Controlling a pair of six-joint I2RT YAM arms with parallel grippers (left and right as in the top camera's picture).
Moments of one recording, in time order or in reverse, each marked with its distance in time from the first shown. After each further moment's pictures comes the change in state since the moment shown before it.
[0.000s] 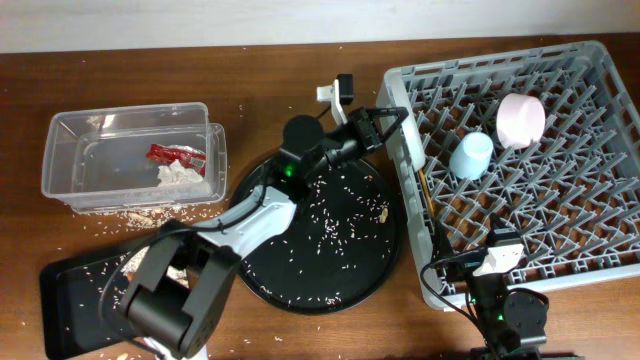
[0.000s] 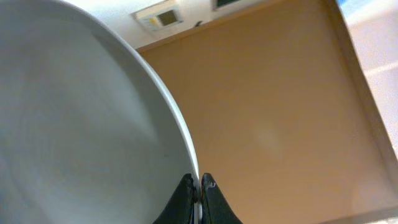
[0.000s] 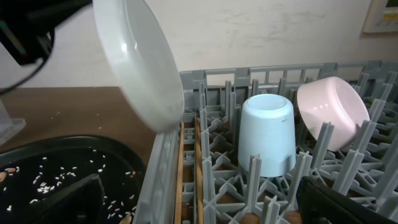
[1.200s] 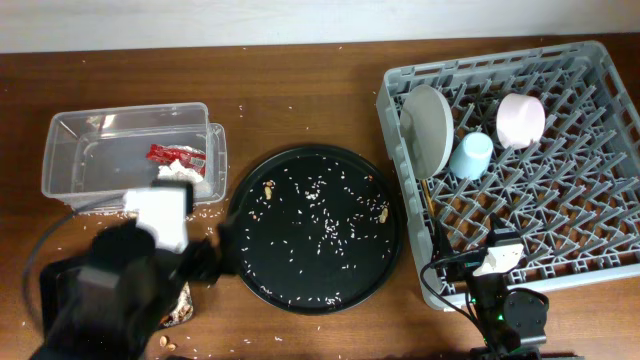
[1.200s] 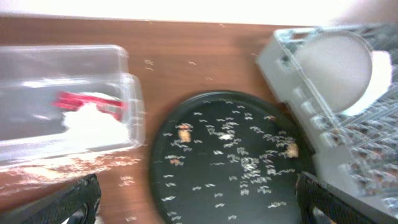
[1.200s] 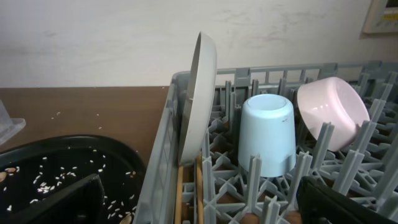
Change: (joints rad) left arm 0.279 -1.159 0.021 -1.844 -0.573 1.052; right arm 0.000 0.000 0.000 0.000 0.000 0.000
